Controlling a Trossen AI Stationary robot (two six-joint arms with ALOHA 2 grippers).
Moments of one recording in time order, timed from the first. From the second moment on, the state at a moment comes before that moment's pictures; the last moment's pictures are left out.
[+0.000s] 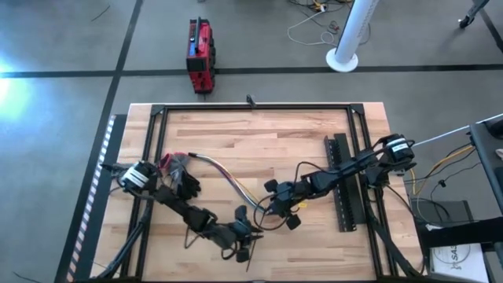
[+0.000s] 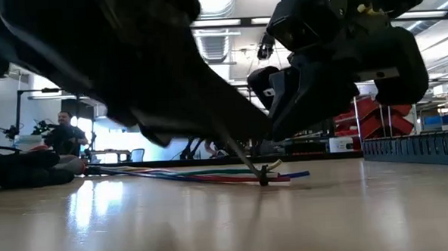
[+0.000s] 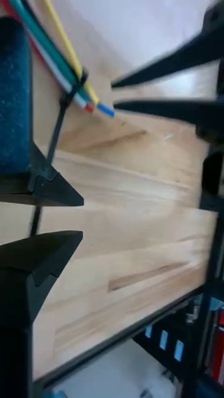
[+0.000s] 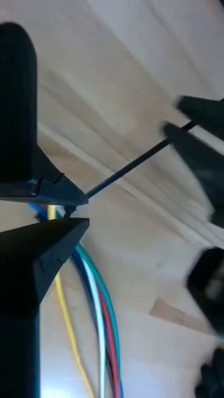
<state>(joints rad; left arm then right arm) -0.57 2.02 0.98 0.58 -0.50 -0.45 0.24 1.82 0.84 0.20 -0.15 -0.29</state>
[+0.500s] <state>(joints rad) -0.54 2.07 1.08 0.29 -0.41 -0.52 0.29 1.89 0.95 0.17 -0.01 -0.31</state>
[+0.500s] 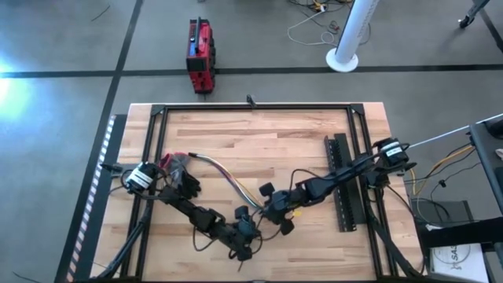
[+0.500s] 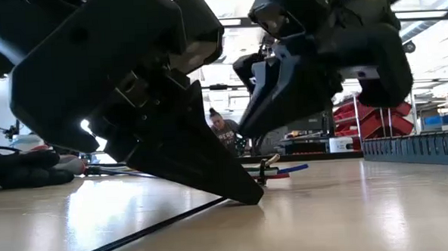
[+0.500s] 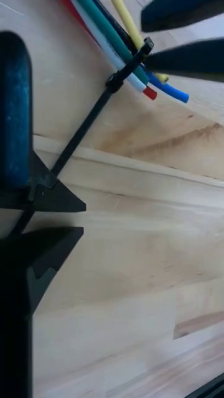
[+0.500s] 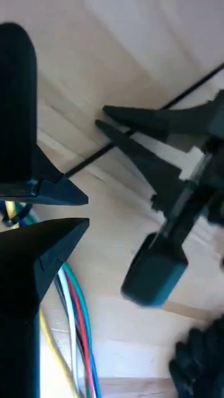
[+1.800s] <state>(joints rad) -0.56 2.04 1.06 0.17 -0.59 -0.57 0.30 2.09 1.22 -0.25 0.02 -0.25</state>
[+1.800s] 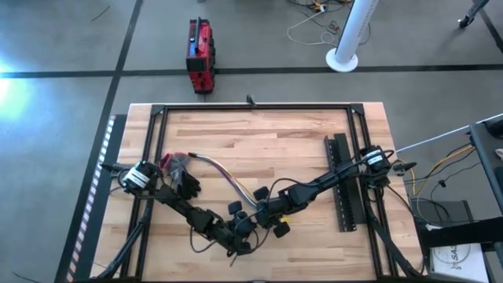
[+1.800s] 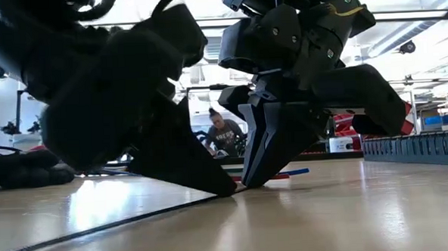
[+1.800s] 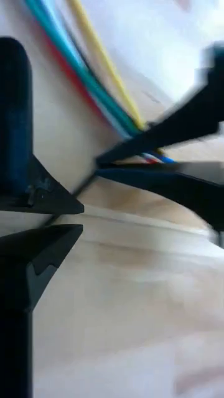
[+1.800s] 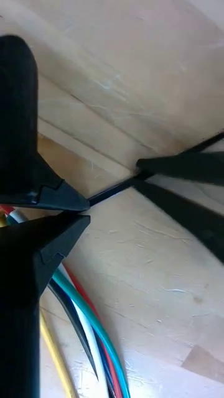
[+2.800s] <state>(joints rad) -0.60 2.22 1.07 0.24 -0.67 -0.75 0.29 2.04 1.22 -0.37 0.11 -0.23</state>
